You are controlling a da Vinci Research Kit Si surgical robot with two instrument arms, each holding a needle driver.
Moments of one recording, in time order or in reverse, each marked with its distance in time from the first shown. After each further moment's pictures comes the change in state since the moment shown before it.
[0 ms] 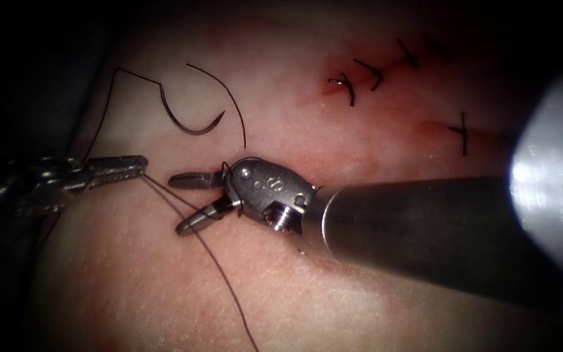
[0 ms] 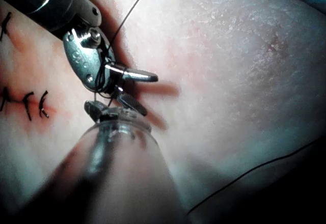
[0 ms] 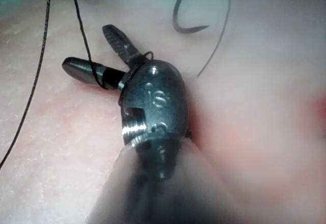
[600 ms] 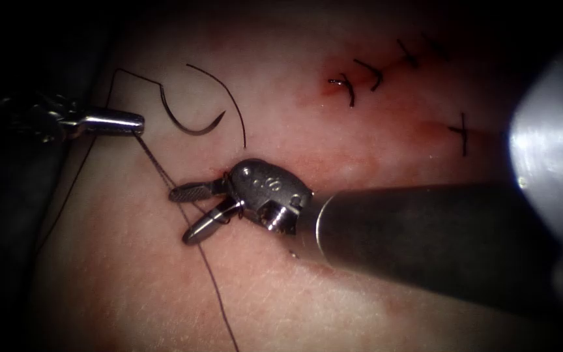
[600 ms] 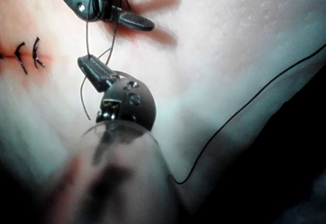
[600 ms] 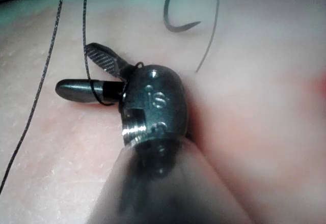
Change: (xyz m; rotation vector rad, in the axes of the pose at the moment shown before) right arm -0.001 0.000 0.000 0.168 0.061 0.128; left arm -0.008 0.004 0.003 0.106 0.328 -0.127
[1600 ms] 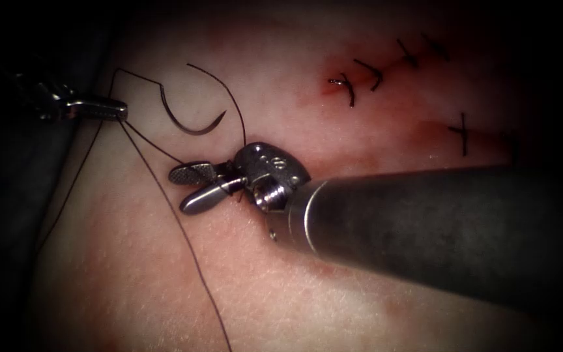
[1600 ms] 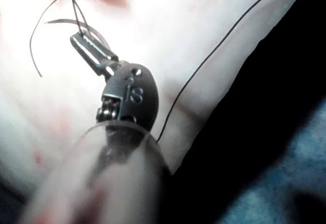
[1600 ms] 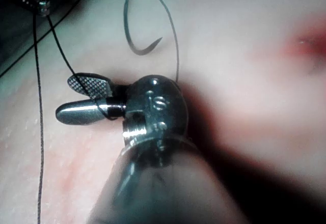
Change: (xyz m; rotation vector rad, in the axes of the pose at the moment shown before) right arm 0.003 0.000 -0.002 0.017 0.297 0.168; left arm -0.006 0.007 -0.002 0.088 0.182 -0.171
